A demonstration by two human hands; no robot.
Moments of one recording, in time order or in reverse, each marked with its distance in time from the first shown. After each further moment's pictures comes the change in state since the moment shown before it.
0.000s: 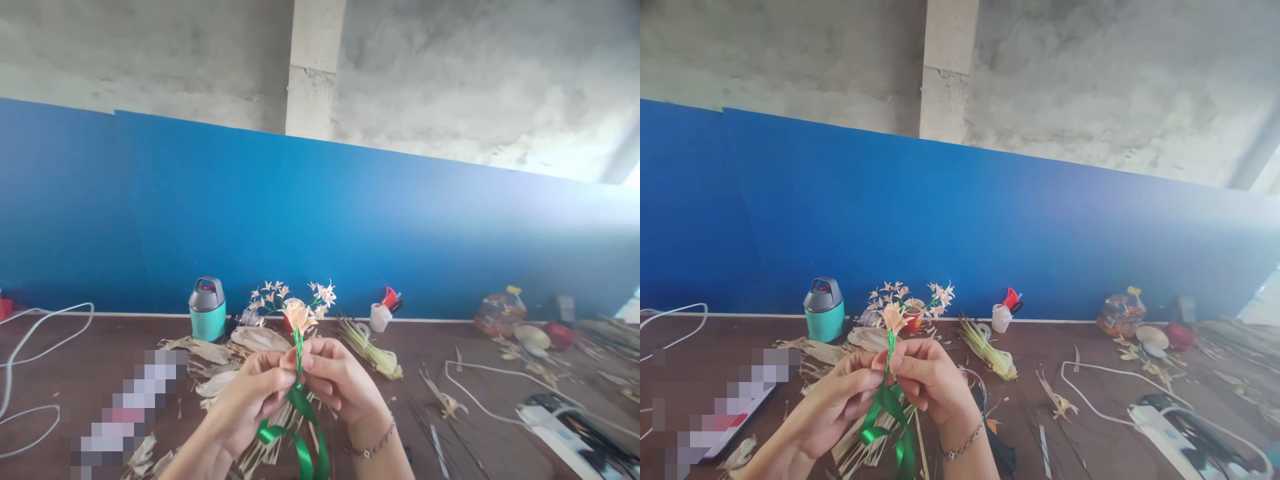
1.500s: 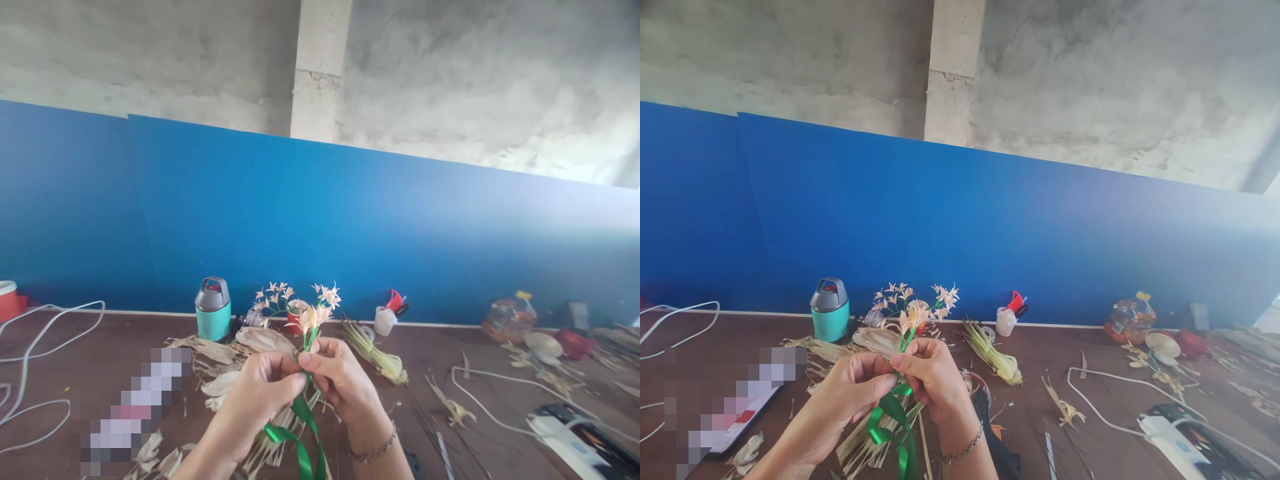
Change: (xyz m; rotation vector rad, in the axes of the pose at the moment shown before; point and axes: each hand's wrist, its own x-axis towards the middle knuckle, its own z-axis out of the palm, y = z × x) left_hand -0.006 0.006 0.007 0.388 0.097 0.075; right_hand 0.010 0.009 0.002 -0.048 0.247 0.020
